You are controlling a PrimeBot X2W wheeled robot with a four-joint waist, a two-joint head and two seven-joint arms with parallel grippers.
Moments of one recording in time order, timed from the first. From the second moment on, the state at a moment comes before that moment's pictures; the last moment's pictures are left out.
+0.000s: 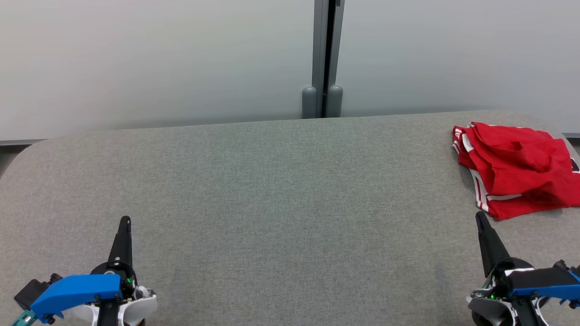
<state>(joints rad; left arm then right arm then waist) -0.09 0.05 0.11 0.24 -1.46 -0.12 0.08 -0.10 -0.05 -0.10 0.25 1.48 0.13 0.08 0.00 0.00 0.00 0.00</state>
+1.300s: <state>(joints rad) -0.10 0.05 0.11 0.25 -1.61 -0.13 0.11 -0.10 -0.05 -0.11 0.25 1.61 0.13 0.11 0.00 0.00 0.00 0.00</state>
